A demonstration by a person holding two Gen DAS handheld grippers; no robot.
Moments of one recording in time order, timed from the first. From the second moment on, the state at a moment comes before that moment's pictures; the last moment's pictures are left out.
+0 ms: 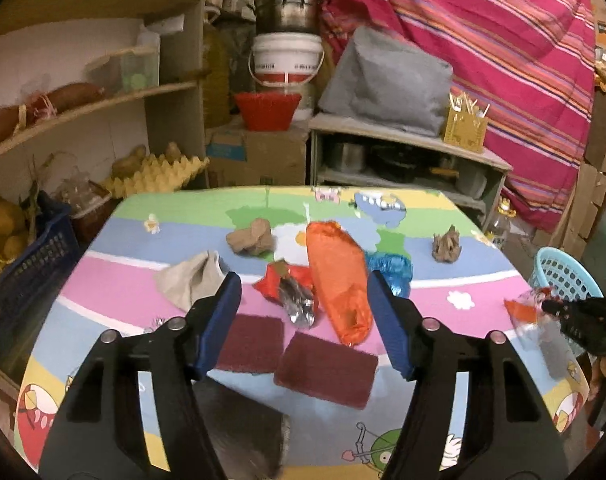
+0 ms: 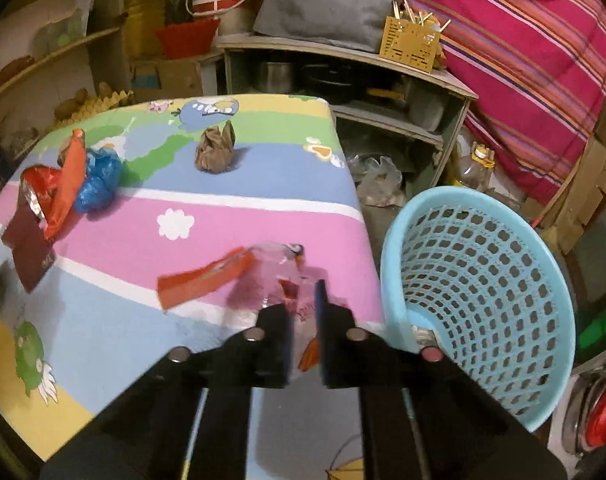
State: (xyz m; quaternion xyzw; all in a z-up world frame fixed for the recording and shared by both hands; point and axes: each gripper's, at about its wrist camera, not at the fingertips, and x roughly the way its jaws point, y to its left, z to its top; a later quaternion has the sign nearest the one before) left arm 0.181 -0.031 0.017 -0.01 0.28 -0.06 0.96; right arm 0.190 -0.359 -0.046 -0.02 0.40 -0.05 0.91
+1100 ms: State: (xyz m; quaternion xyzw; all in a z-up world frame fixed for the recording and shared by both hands) left arm 0.167 0.002 -0.051 0.00 0.38 -0.04 0.92; right arm 0.188 -0.355 -0.027 -0.03 0.35 -0.04 0.93
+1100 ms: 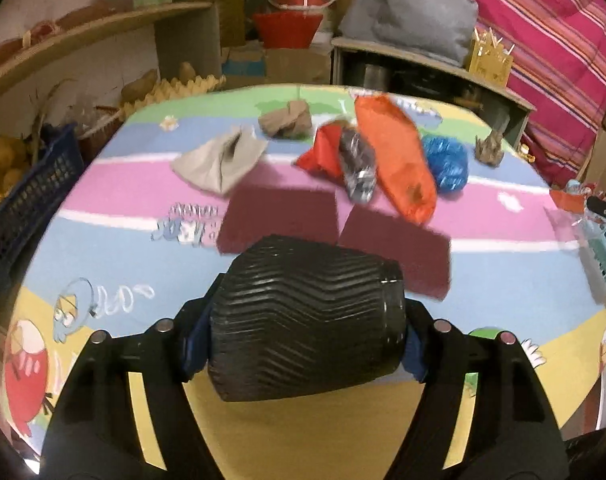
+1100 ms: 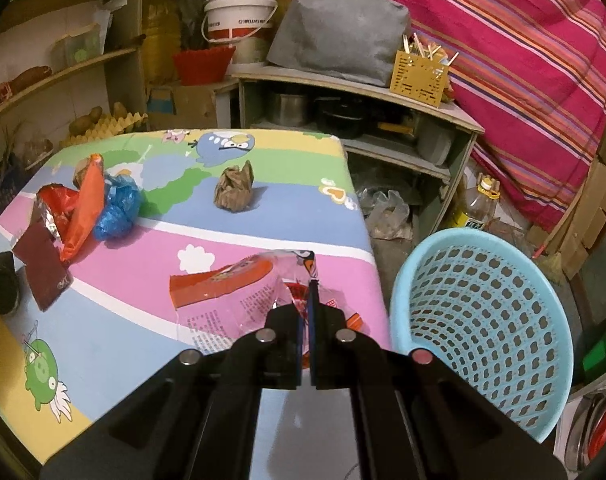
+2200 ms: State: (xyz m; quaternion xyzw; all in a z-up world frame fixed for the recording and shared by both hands) left arm 0.209 -0.409 0.012 0.06 0.27 -0.28 0.92; right arm 0.120 -0.577 0.006 0.12 0.29 -0.21 0.92
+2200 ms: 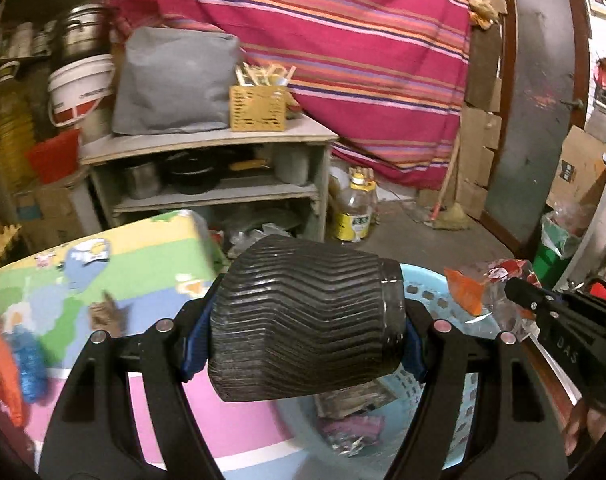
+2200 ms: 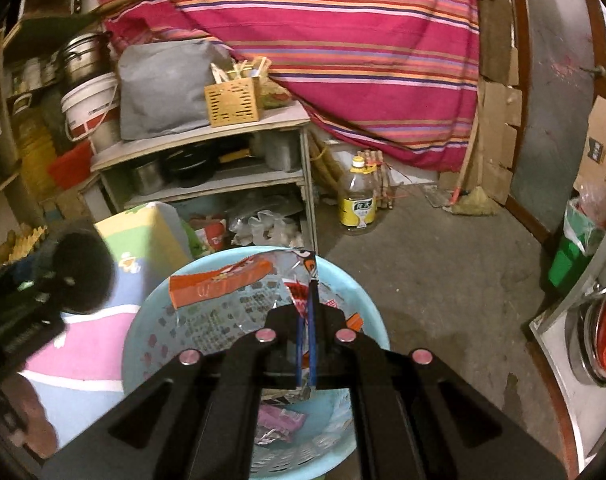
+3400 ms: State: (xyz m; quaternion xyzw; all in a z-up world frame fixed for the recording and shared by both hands) left arm 0.217 -0.245 0.020 0.07 0.28 -0.17 0.94; right arm 0.169 -0.551 -0.036 0.15 0.39 -0.23 0.88
